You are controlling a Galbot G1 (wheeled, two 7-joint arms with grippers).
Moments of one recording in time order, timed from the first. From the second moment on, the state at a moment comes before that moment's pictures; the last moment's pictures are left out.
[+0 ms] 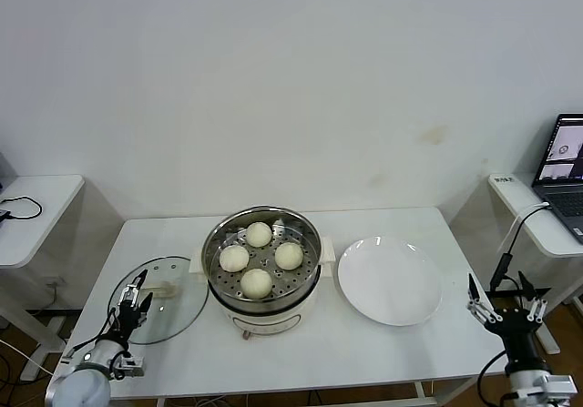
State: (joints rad) left arm 1.29 -1.07 -0.61 -1.46 1.21 -0.15 -0.14; right arm -1.64 1.40 0.96 2.05 0.20 0.15 -0.16
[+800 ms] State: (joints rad) left arm 1.13 -1.07 -0.55 -1.31 1.24 -0.15 -0.13; right arm -1.65 1.42 0.97 2.03 0.19 0.16 -0.17
